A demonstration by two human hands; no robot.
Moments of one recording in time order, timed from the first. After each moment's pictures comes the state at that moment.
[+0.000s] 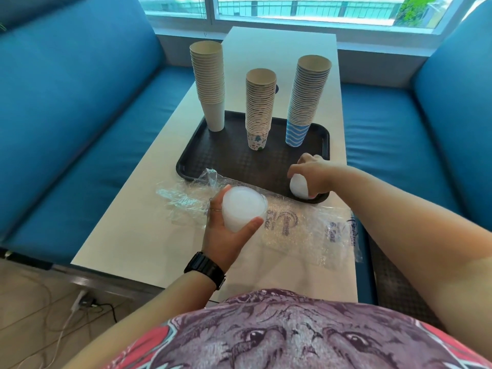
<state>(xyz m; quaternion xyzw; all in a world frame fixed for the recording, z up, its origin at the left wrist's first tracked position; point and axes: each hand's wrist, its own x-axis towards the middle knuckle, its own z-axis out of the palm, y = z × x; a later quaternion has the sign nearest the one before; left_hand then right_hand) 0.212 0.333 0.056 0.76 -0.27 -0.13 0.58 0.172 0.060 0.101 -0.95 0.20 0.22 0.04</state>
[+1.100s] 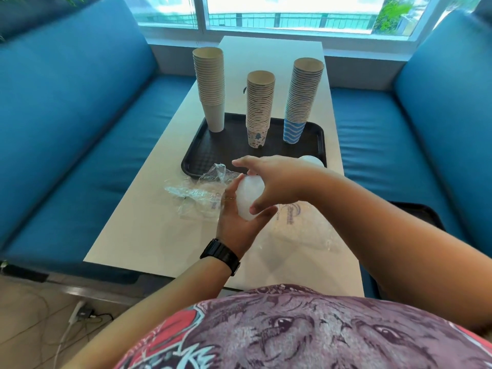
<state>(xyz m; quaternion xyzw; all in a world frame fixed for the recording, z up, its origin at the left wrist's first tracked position) 0.209 0.337 0.066 0.76 -0.31 -0.13 0.57 0.162 0.214 0.199 -0.97 0.11 0.11 0.17</state>
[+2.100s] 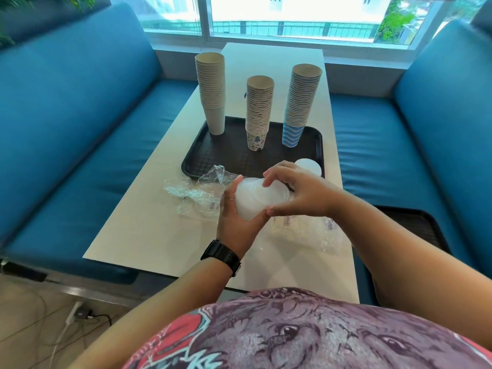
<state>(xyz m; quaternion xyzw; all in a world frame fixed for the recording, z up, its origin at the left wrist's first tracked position) 0.197 0.337 0.070 0.75 -0.30 -0.11 0.58 0.113 0.180 0.158 -0.93 0.12 0.01 0.36</state>
